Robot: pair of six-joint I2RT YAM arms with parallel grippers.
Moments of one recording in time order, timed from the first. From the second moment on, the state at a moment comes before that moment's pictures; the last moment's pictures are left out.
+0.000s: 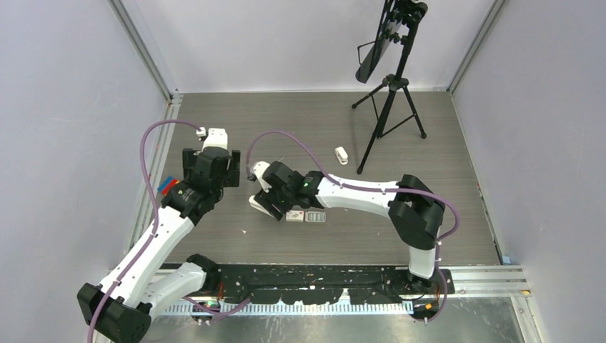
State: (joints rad) left arm -0.45 0.92 0.90 -0.62 -0.60 -0.13; right arm 1.08 1.85 1.35 -0.38 0.05 0.05
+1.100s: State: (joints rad) left arm -0.38 0.90 0.86 -0.63 -0.60 -0.13; right arm 1.08 2.03 1.45 -0.37 0.04 0.01
